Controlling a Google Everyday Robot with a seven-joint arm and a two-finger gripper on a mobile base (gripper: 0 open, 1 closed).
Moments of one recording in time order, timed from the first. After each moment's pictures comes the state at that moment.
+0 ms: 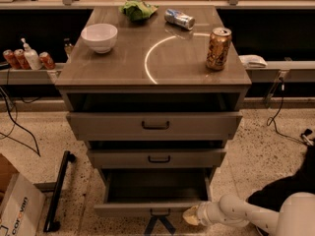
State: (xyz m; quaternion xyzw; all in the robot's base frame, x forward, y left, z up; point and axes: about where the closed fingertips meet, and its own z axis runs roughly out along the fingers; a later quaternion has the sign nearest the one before) arm 0.460 -0.152 0.160 -0.41 0.84 0.27 0.23
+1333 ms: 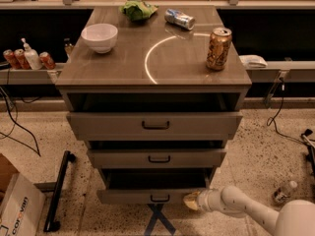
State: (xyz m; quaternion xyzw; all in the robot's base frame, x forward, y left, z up) arm 0.531 -0.162 0.164 -0.38 0.83 0.26 0.30
